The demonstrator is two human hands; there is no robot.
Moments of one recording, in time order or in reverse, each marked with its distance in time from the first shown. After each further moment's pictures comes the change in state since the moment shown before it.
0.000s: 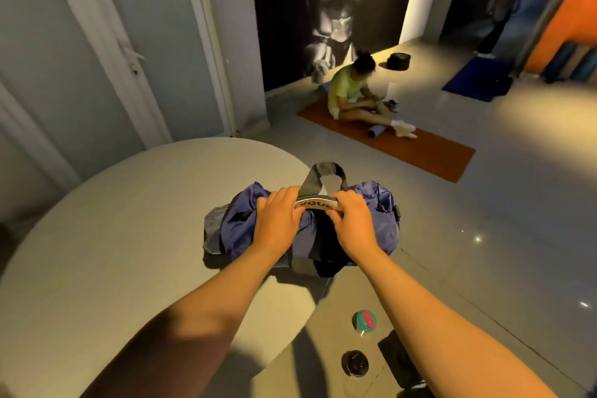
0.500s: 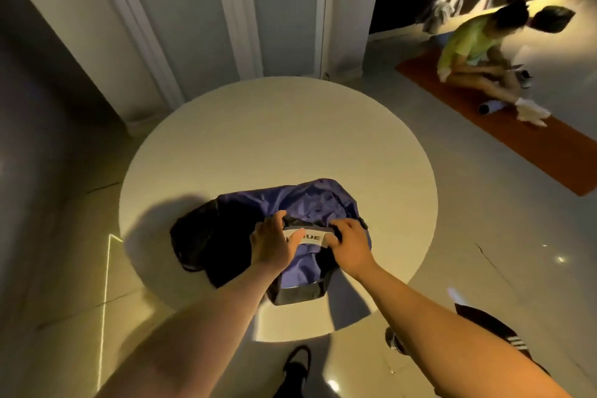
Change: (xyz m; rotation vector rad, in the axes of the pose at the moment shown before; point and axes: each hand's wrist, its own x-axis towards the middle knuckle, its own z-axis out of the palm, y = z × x) left_hand -0.154 -0.209 0.002 -0.024 -0.165 -0.694; right_hand -0.059 -0.063 0.228 0.022 -0.700 0.097
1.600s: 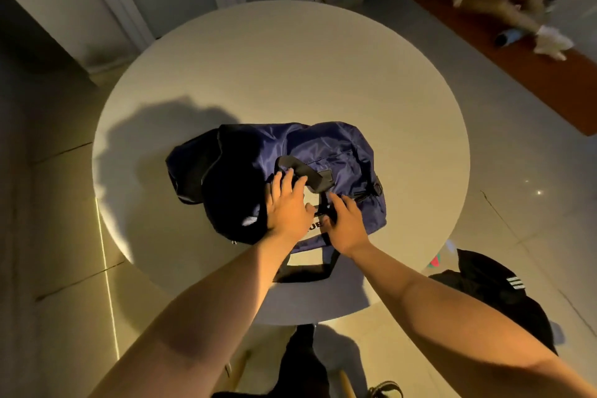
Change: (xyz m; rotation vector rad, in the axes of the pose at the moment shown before) left_hand 0.072 -0.048 0.047 0.151 -0.186 0.107; right_hand 0.056 0.006 0.104 0.023 0.033 0.055
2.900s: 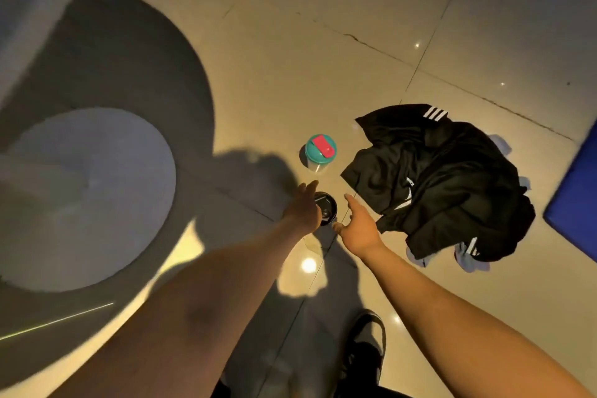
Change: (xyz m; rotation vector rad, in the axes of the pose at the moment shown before) left_hand 0.009 0.206 0.684 0.079 -0.717 0.473; right_hand -0.075 0.656 0.159 0.354 0.256 0.723
